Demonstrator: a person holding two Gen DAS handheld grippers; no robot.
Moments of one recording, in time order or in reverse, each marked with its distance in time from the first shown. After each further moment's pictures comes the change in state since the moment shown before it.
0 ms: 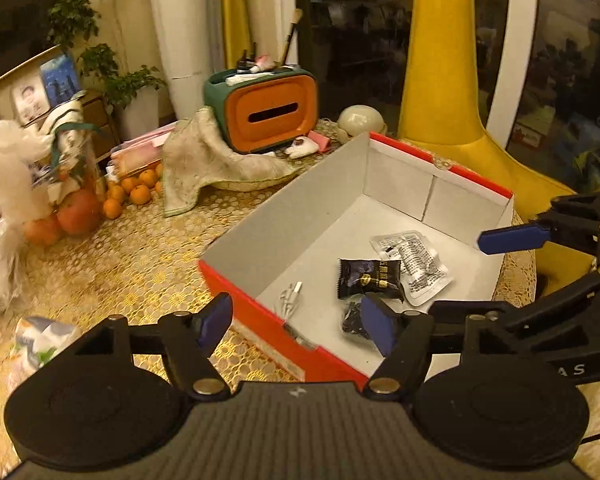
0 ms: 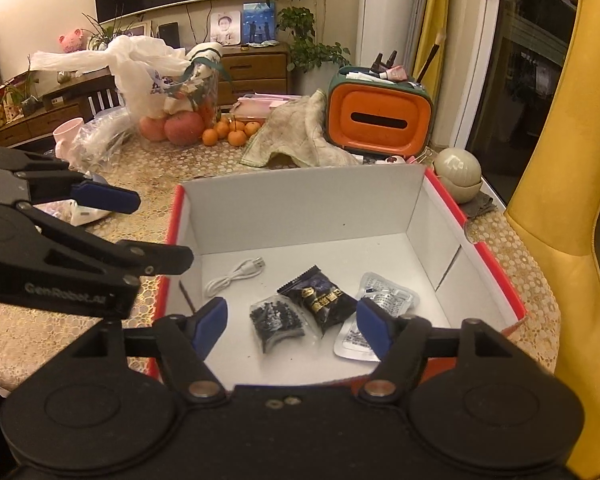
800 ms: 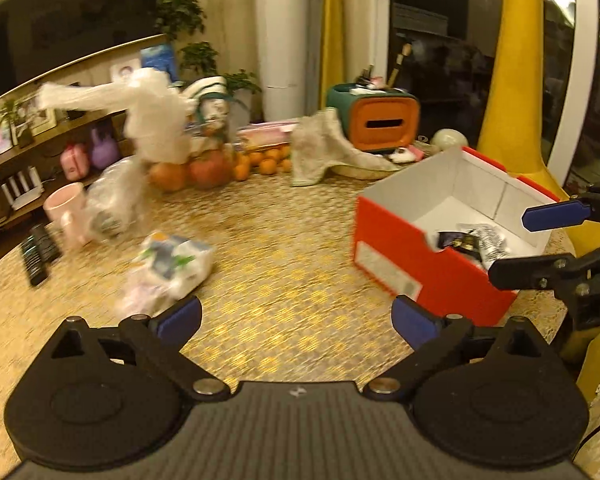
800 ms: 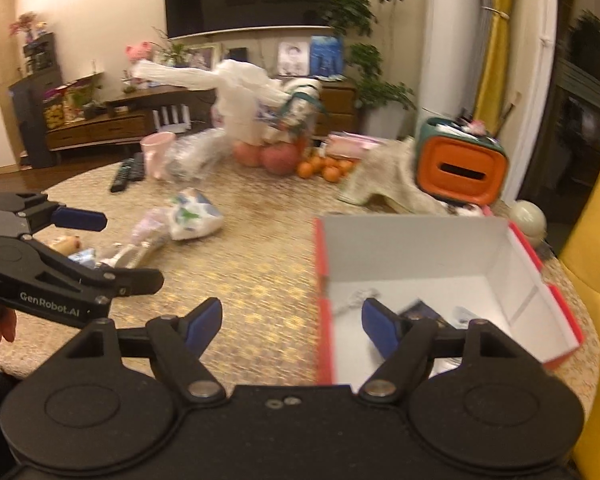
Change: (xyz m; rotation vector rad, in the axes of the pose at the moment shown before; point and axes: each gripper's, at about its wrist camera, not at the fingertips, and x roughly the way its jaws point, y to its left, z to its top) left arm -0.108 0.089 -0.104 -0.174 -0.087 0.175; right arm -0.043 0.098 0.002 -0.098 -0.100 0.139
